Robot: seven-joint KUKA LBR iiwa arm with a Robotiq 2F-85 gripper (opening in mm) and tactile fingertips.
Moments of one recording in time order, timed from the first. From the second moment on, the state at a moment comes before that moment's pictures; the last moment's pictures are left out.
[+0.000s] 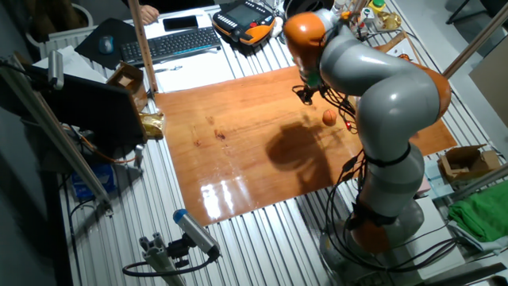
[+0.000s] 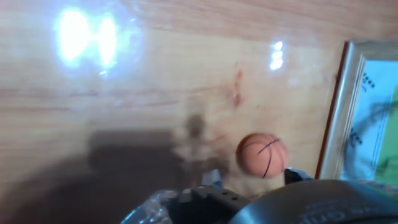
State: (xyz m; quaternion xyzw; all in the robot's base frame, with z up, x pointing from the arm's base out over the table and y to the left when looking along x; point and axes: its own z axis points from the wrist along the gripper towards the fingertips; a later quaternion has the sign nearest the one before) arm 0.543 -0.070 0.180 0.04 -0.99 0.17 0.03
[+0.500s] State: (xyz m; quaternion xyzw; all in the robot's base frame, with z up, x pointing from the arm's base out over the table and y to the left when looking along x) arm 0.542 -0.105 0.126 0.04 -0.99 0.16 0.00
